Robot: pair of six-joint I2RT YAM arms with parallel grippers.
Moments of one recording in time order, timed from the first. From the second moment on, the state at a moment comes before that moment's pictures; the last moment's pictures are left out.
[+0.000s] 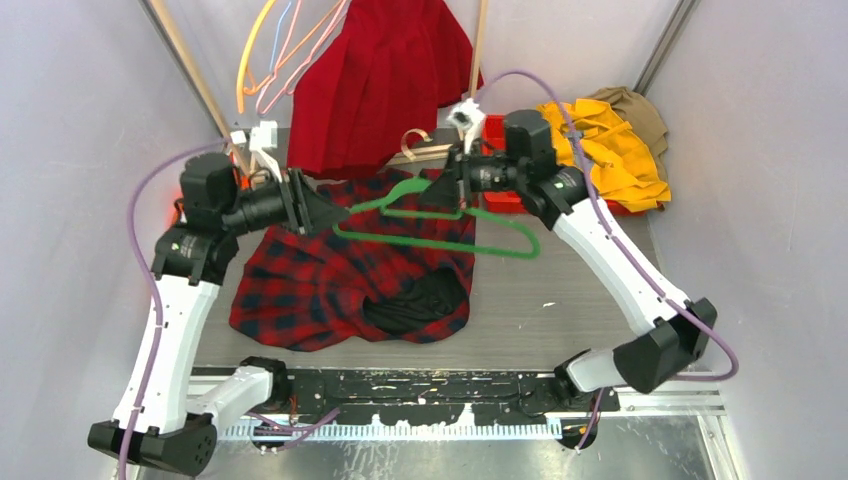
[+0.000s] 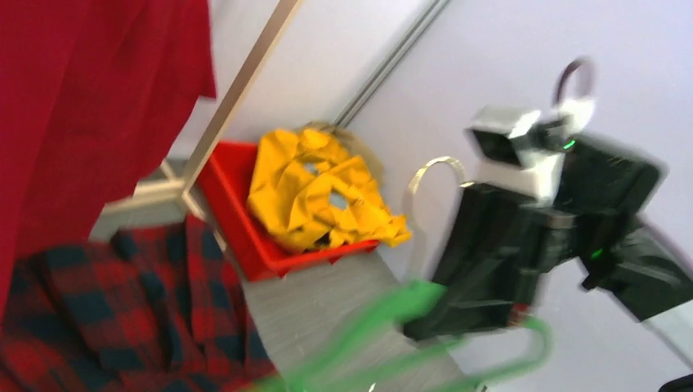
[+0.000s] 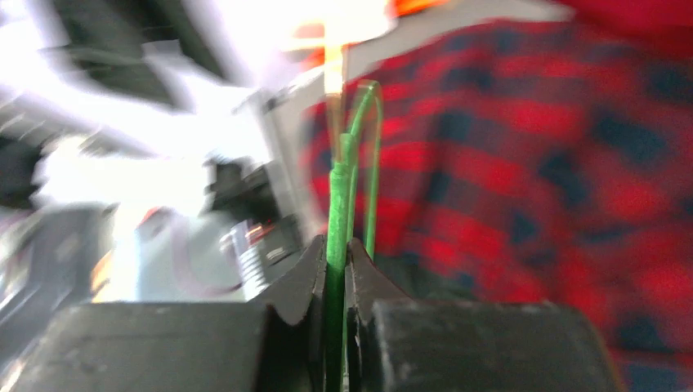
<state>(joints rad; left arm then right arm) -0.17 0.97 1.23 -0.66 0.79 -0.39 0.52 1.43 1.51 -0.45 -0.90 0.26</state>
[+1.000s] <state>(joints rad) -0.32 2.01 1.80 0.51 0.37 -0.53 0.27 1.07 1.29 -0.52 -0.21 0.49</state>
